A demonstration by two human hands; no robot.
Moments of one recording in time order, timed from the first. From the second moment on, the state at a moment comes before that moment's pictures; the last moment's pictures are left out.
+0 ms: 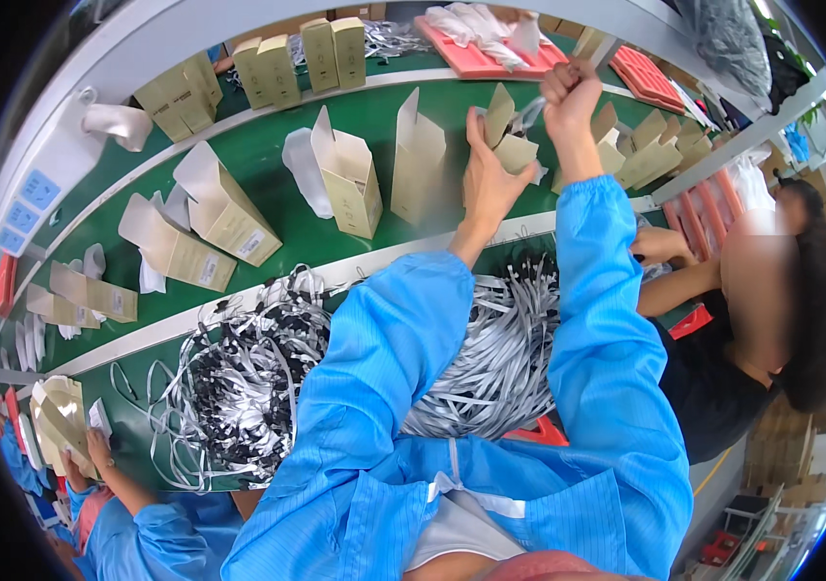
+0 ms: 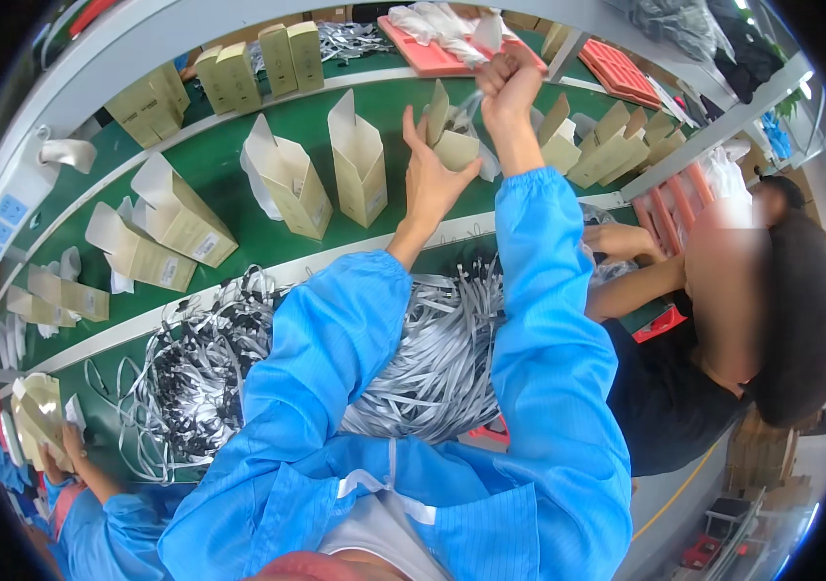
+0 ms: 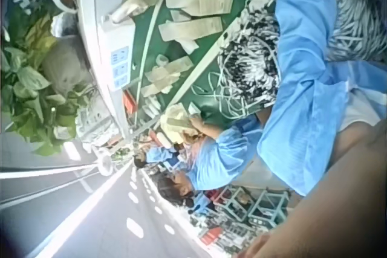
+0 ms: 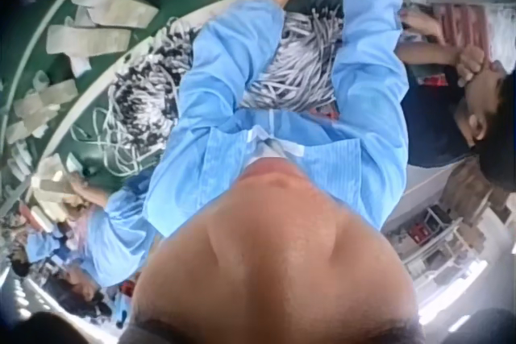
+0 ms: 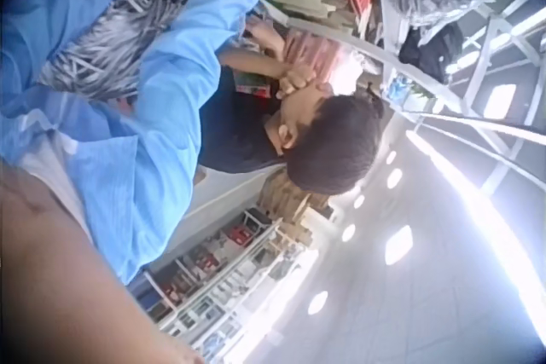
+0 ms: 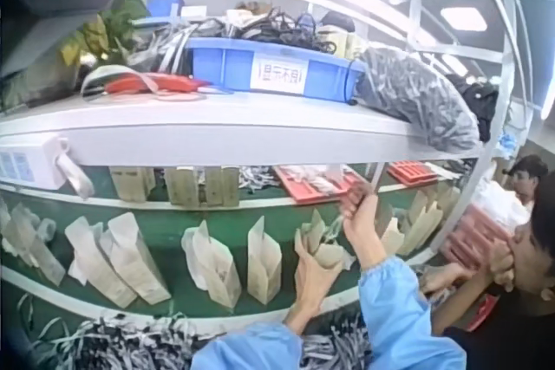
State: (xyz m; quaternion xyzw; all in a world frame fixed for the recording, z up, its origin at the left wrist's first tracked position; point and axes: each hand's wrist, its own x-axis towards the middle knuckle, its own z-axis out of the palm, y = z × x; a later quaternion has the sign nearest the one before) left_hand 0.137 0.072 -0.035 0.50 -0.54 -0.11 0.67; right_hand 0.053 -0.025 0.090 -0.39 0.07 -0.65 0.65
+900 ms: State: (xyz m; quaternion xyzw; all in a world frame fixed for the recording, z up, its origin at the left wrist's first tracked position) left_hand 0.200 0.191 -0.054 0.52 -0.76 -0.20 0.33; right_hand -0.022 0.148 0.015 -0.92 0.26 -0.14 0.26
